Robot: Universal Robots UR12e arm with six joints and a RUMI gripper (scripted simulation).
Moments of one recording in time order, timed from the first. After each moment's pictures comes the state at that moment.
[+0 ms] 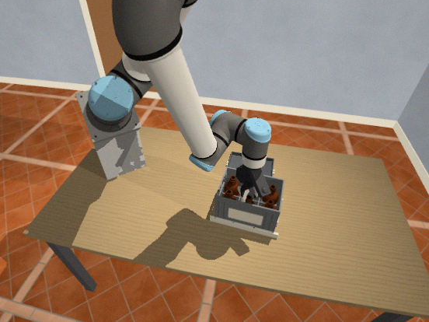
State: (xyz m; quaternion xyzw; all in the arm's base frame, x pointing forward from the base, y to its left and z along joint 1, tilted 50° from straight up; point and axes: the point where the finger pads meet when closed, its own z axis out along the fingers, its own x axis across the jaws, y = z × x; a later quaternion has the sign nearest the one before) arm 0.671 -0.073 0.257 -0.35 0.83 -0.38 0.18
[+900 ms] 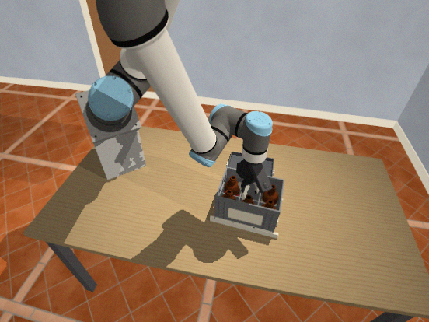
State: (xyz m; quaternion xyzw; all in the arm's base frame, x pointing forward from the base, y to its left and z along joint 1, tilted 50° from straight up) arm 0.656 -0.060 0.274 -0.35 0.83 -0.38 0.18
